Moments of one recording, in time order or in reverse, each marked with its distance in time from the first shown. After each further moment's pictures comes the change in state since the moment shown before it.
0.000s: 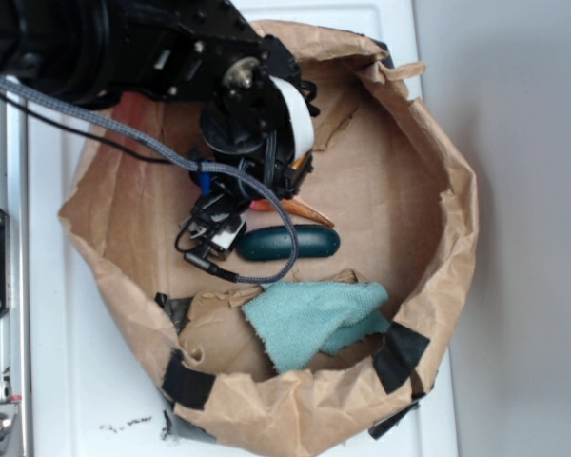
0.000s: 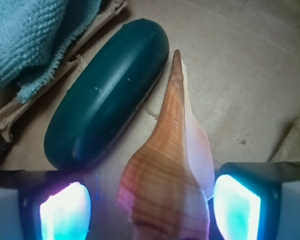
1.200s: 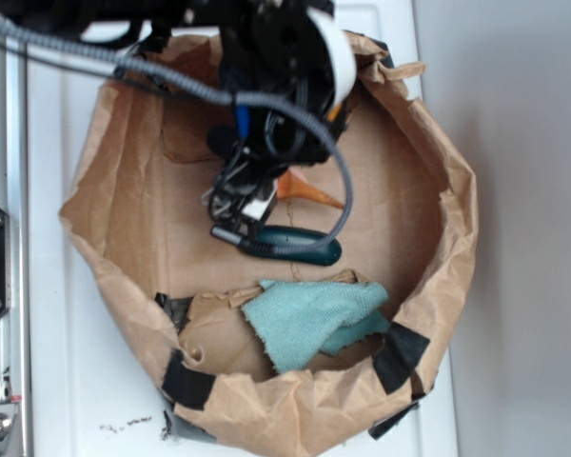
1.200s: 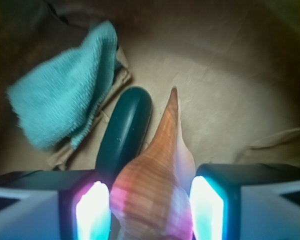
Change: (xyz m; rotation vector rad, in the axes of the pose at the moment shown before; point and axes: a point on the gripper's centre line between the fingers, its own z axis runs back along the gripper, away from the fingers) arm 0.018 0.008 0.055 -0.077 -0.050 0.088
